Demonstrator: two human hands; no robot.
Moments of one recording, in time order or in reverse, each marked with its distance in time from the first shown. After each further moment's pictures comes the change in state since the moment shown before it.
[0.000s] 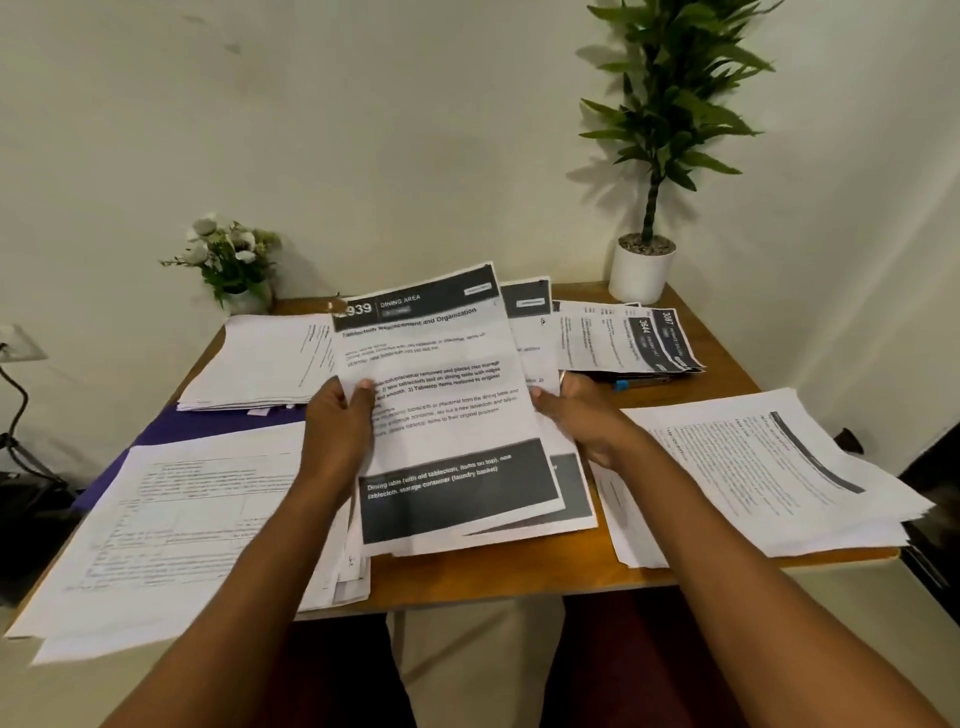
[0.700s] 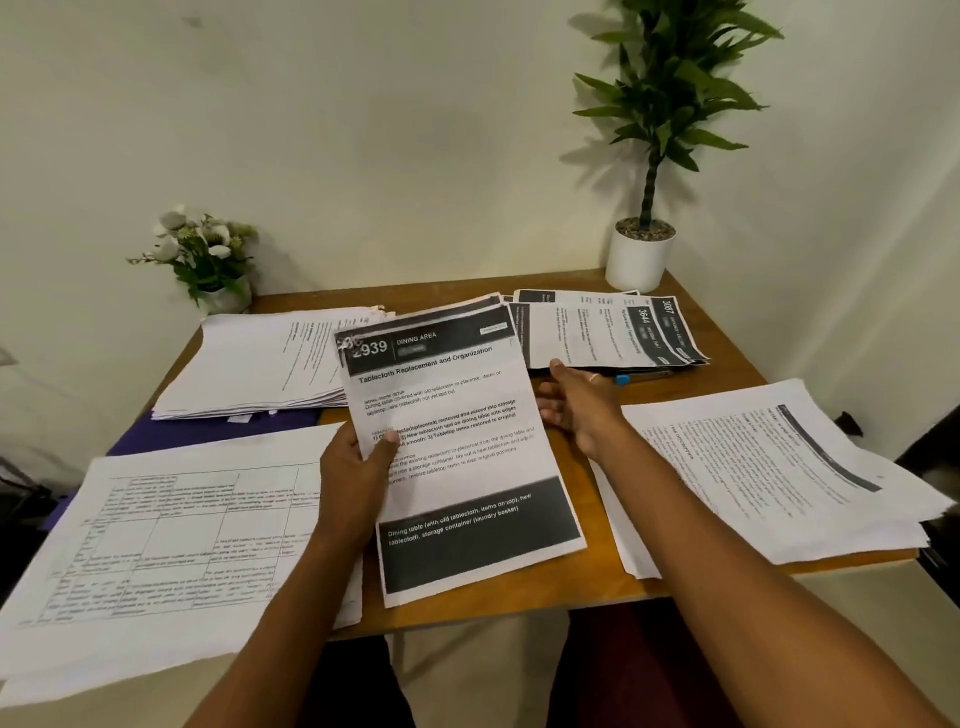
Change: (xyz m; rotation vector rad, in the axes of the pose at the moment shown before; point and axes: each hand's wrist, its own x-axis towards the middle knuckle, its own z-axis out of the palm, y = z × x) left_hand -0.012 -0.062 0.019 -0.031 -0.052 0.005; right_hand 0.044 0.026 -0.006 0.373 0.412 0.128
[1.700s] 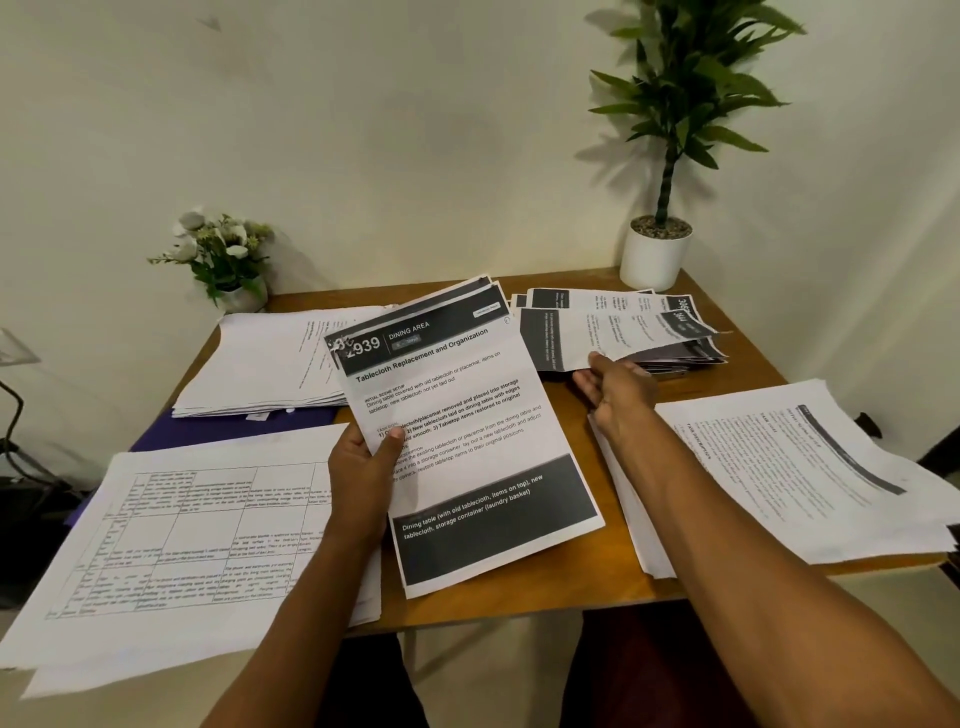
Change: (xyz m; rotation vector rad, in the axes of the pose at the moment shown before) left_hand 0.001 0.003 -0.003 -0.201 0.016 -0.027; right_hand 0.026 -0.010 -0.004 0.394 0.242 0.022
